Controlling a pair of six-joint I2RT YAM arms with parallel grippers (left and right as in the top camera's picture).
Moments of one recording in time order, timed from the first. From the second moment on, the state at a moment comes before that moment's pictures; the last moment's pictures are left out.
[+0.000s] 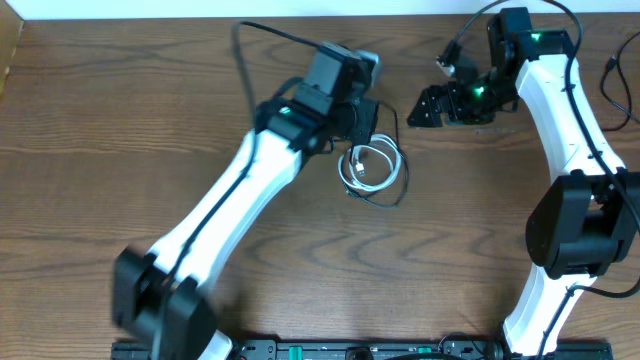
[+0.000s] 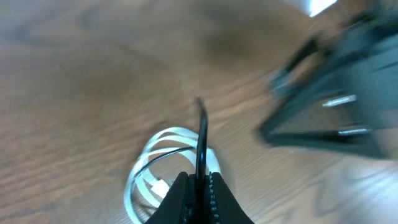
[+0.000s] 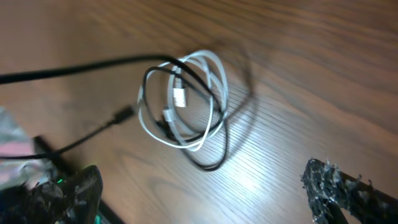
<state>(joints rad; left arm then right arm) -0.54 1.69 1.53 -0.63 0.21 -0.23 0.06 2.05 1.86 -1.26 -0.62 -0.19</state>
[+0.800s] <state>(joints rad) -0.48 1.42 1.53 -0.50 0.24 -0.37 0.14 2.05 1.86 -1.20 -0.77 -0.36</state>
